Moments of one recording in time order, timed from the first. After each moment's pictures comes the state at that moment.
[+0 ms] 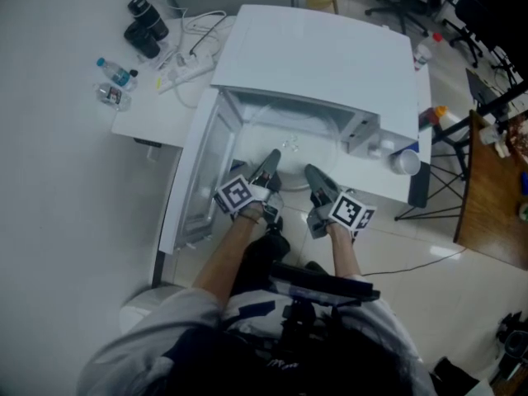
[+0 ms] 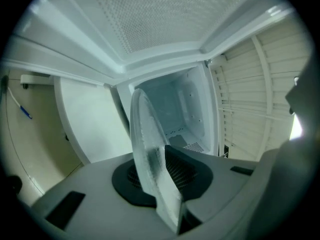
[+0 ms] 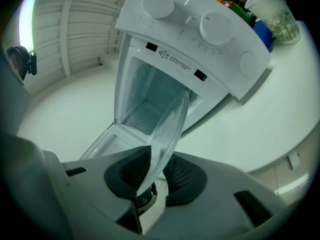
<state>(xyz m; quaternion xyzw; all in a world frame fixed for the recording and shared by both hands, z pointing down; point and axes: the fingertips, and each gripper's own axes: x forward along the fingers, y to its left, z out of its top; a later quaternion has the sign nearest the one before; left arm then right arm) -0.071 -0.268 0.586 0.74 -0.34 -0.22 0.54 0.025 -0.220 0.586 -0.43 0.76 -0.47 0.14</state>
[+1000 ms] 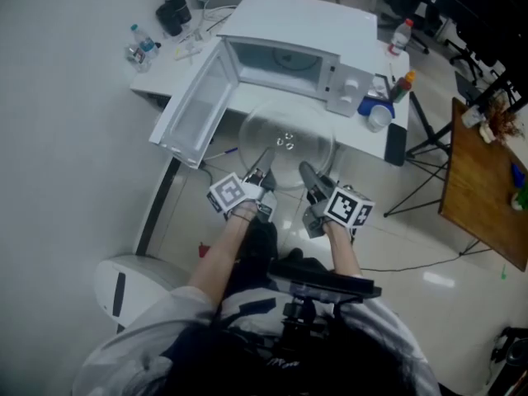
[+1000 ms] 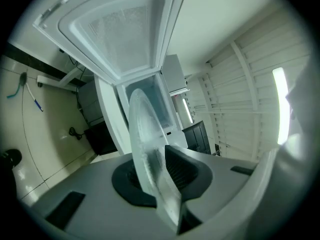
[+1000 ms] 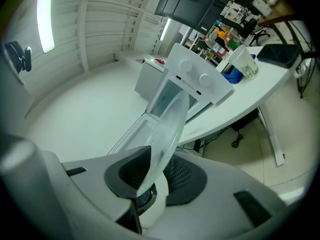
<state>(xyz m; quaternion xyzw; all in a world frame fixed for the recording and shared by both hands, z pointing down) -0.032 -0.060 0.530 0.76 -0.36 -0.29 0.47 0.067 -0.019 0.536 -0.38 0.80 -0.44 0.12</state>
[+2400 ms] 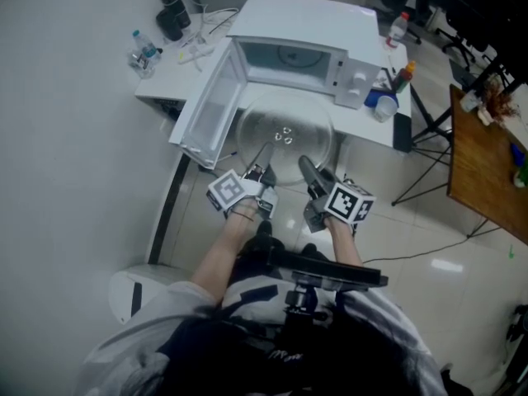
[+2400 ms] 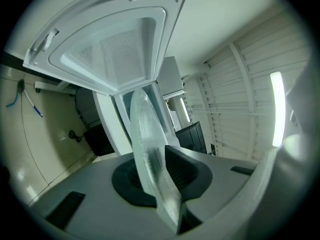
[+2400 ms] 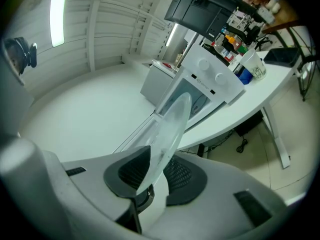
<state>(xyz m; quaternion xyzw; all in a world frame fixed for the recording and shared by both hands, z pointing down) -0.085 -0.046 0.511 0.75 -0.35 -0.27 0.48 0.014 -0.003 0.510 -0.39 0.81 -0.41 0.14</state>
